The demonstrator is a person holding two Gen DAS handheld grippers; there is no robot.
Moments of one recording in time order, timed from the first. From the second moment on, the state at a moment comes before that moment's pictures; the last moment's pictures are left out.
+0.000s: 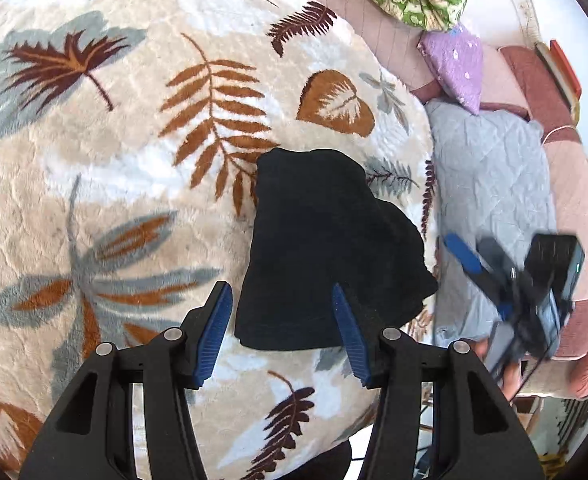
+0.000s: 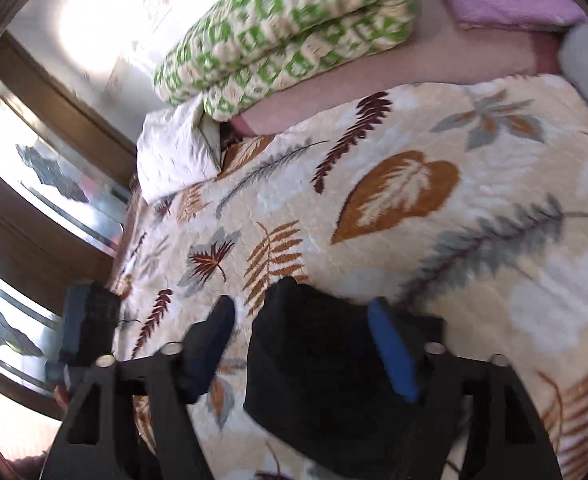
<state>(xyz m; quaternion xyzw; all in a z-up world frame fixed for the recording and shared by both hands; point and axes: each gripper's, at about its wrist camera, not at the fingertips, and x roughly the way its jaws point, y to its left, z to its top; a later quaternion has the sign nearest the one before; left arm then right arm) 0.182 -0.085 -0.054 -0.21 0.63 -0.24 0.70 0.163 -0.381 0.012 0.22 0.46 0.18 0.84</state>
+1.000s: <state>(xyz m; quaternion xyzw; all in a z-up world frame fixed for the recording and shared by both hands) 0.193 -0.139 -0.089 -0.10 0.67 -0.27 0.69 0.139 -0.435 -0.082 0.32 0.52 0.16 0.78</state>
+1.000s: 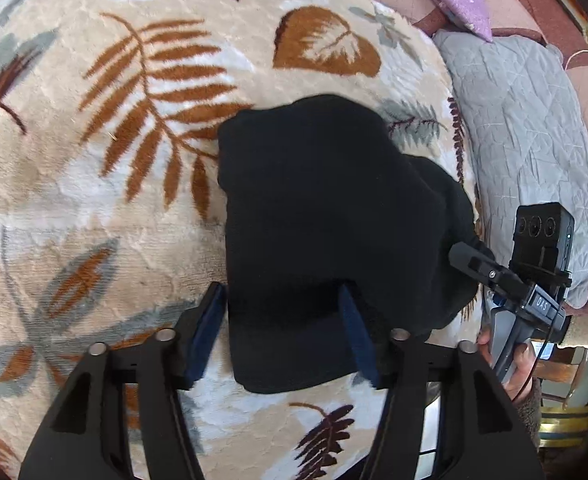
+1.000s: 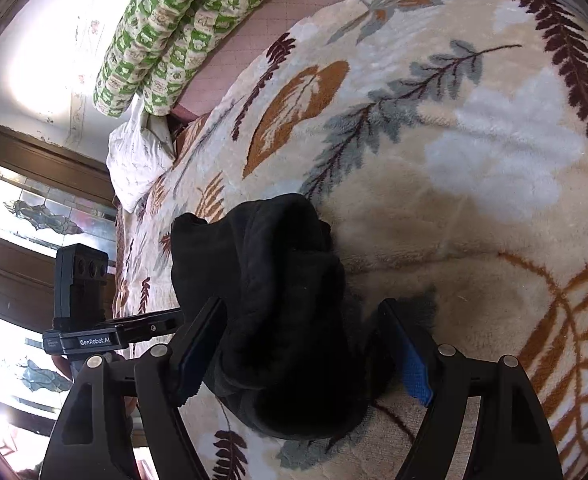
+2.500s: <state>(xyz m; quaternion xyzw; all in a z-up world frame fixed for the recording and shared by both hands) 0.183 0.098 -0.084 -0.19 0.64 -0.19 0.72 0.136 -0.241 -0.098 0.34 0.49 0.17 0.78</state>
